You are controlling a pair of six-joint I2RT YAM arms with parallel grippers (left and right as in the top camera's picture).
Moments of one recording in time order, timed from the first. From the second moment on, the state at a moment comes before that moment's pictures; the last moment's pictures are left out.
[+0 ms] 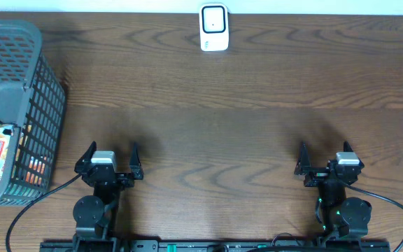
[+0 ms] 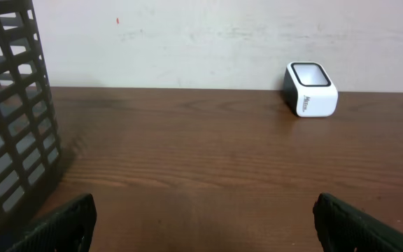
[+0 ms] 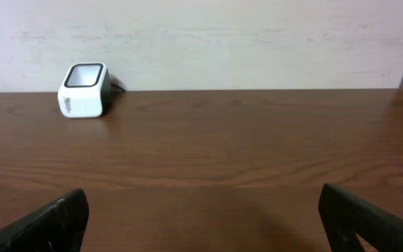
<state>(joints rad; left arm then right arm) -0.06 0.01 0.02 -0.12 -0.02 -0.04 0.00 0.01 0.01 -0.07 -0.01 0.02</state>
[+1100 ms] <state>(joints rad) -0.06 0.01 0.02 -0.07 0.32 -0.43 0.00 0.01 0.01 -0.07 -0.01 0.02</state>
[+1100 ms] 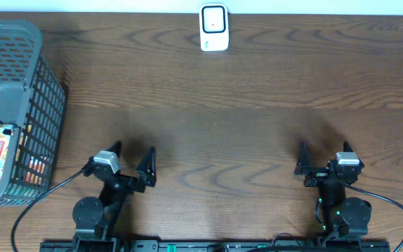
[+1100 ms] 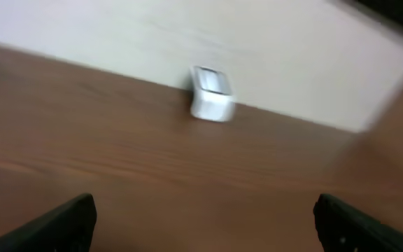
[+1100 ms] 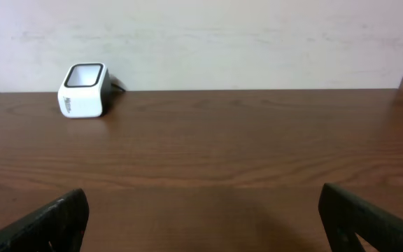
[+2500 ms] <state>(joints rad) 0.11 1.59 2.38 -1.39 0.06 -0.25 0.00 0.01 0.01 -0.07 -0.01 0.02</state>
